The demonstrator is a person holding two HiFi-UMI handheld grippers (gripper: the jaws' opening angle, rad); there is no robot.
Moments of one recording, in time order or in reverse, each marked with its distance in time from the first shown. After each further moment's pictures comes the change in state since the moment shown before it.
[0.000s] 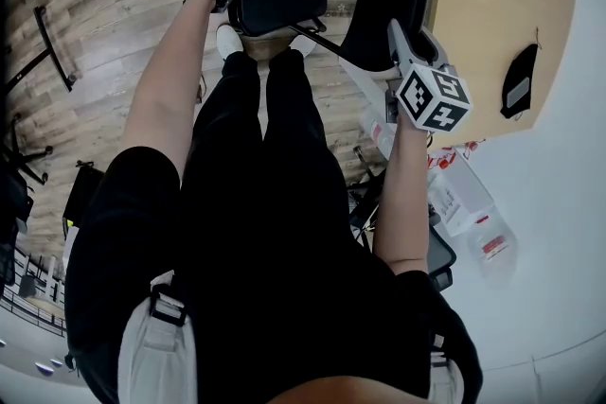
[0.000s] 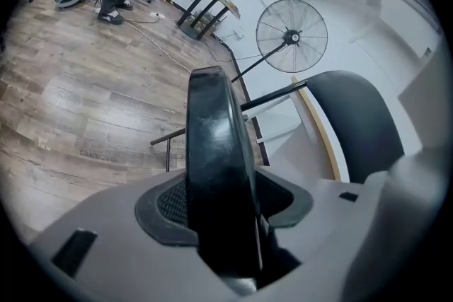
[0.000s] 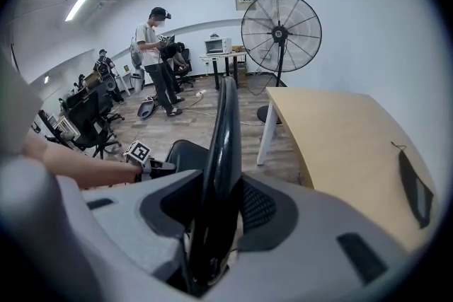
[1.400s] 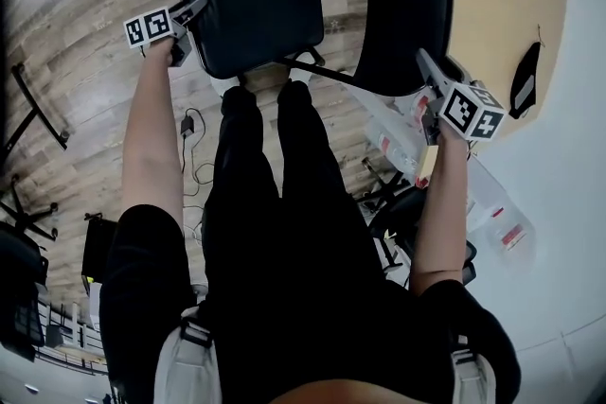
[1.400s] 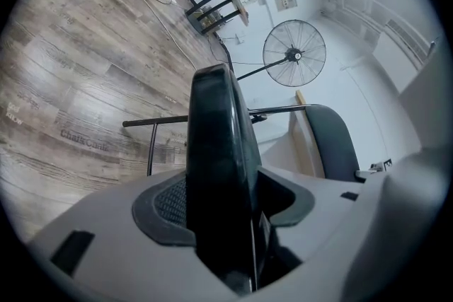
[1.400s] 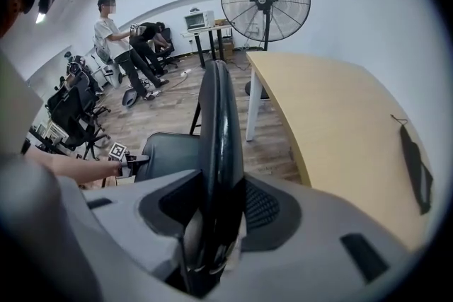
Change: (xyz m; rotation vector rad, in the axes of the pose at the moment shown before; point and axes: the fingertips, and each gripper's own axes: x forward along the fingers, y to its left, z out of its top) left arm 0.029 0.141 -0.025 -0.103 -0.005 -0.224; right arm 0.073 -0.075 -0.053 0.094 0.182 -0.043
